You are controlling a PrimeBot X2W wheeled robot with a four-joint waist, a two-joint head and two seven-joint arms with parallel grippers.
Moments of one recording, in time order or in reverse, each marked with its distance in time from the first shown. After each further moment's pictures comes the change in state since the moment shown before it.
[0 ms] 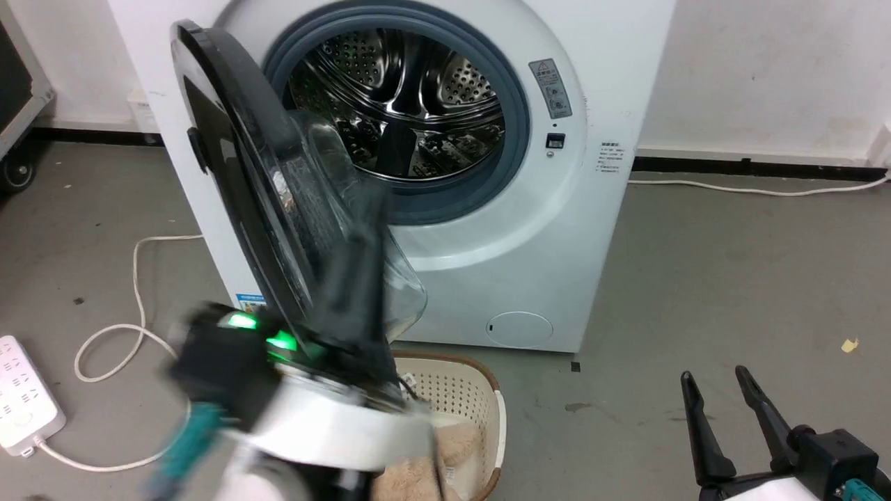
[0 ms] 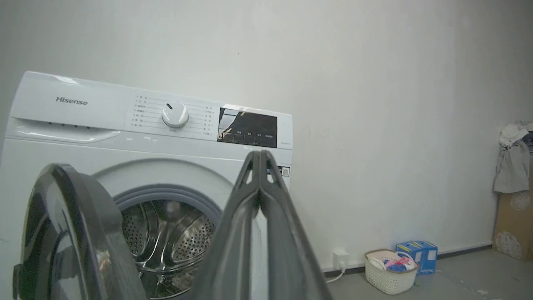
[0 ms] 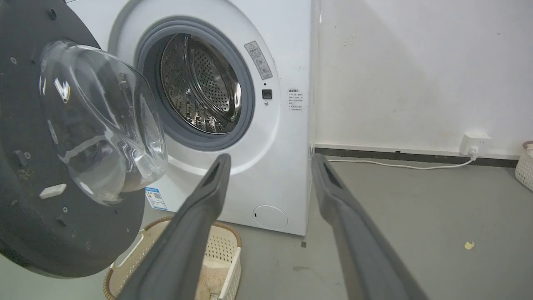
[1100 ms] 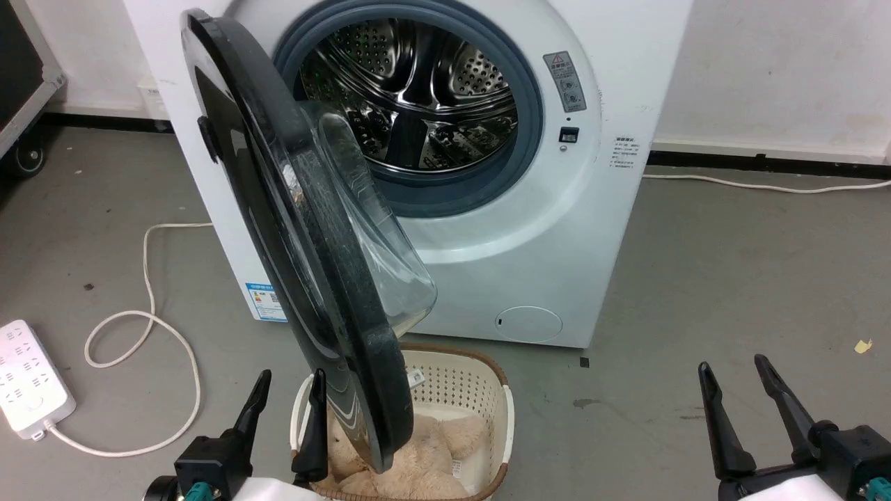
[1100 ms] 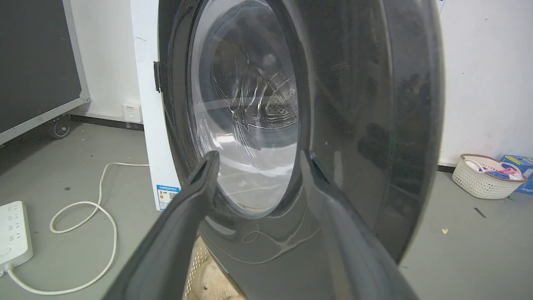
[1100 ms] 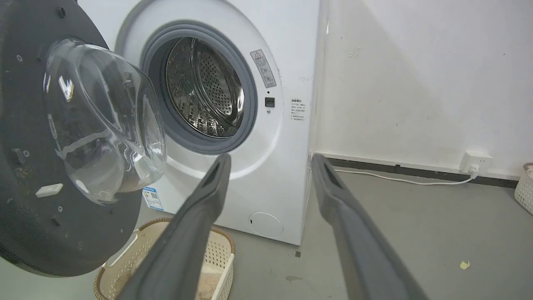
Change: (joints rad) left arm 0.260 0.059 0.141 0.547 -0.015 -0.064 -0.247; right arm 0.000 -0.005 -0.048 -0.039 -0.037 0.000 0.000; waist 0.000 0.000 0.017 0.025
